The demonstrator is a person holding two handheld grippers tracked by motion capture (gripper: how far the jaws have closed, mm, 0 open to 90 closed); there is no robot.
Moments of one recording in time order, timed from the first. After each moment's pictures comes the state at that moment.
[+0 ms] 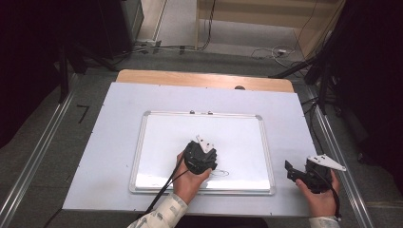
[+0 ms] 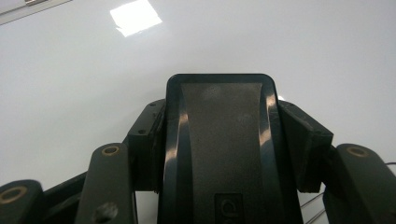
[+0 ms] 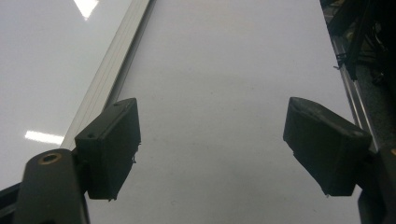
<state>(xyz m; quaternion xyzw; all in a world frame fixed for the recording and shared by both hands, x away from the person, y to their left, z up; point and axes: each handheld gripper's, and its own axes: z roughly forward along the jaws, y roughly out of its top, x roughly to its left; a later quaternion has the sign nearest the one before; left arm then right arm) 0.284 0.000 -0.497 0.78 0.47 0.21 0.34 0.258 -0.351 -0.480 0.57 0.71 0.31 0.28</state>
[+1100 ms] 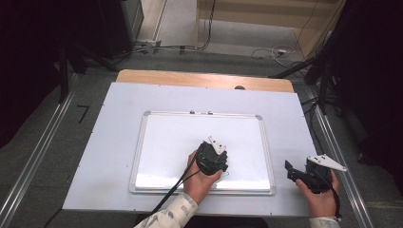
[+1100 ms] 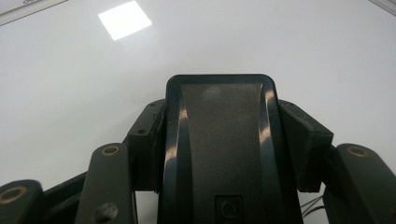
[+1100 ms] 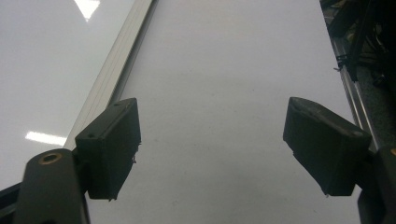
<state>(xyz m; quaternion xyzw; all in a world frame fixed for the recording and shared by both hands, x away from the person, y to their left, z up) 0.286 -0.032 -0.496 0.80 0.45 0.21 0.34 0.258 -0.351 -0.479 0.57 0.70 0.31 0.28</state>
